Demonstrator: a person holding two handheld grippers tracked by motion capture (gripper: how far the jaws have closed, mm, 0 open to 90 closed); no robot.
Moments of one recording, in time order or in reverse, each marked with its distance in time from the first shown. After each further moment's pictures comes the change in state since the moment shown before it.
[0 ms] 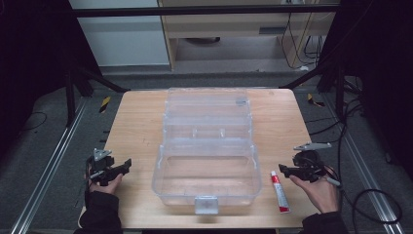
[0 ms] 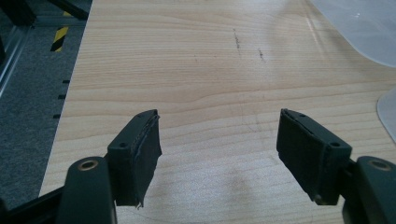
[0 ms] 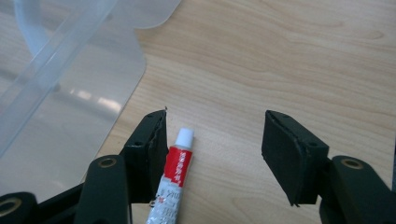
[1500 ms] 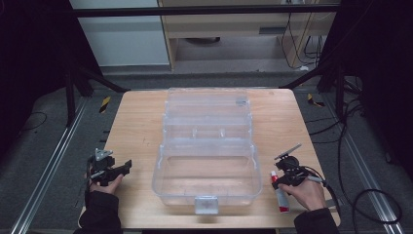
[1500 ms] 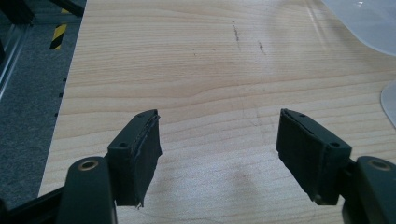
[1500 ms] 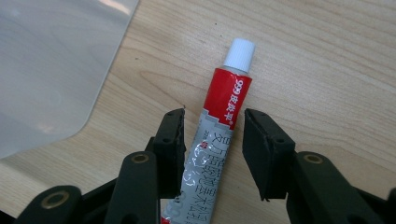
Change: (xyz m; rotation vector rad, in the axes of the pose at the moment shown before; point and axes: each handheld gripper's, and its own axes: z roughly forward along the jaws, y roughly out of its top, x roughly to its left) left arm -0.001 0.000 0.001 0.023 0.001 0.023; right arm 0.022 -0.005 0.045 0.422 0.058 -0.026
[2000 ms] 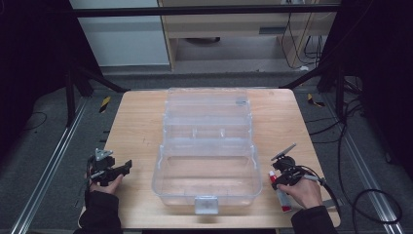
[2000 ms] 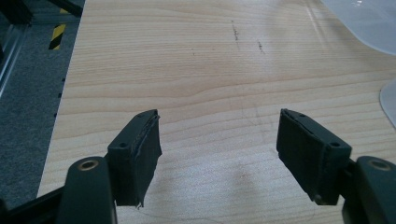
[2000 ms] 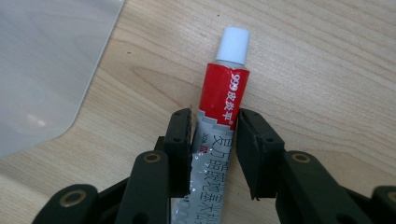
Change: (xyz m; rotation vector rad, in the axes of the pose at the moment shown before) left arm 0.000 0.000 0.000 0.002 -0.004 0.003; right arm 0.001 0.006 0.010 0.051 -0.016 -0.022
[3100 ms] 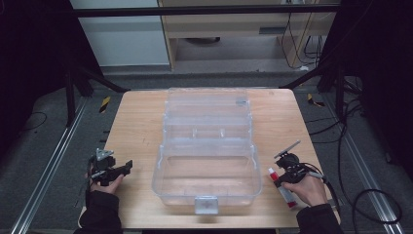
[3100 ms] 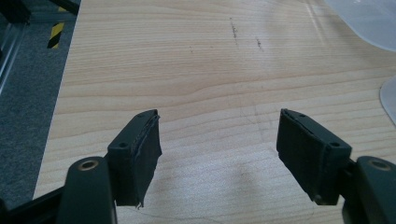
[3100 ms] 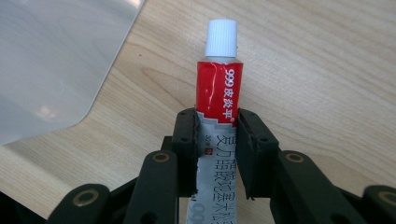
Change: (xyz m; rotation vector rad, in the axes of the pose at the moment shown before) left arm -0.001 0.000 0.001 0.008 0.000 0.004; right arm -0.009 0.000 -0.015 -0.032 0.050 -0.047
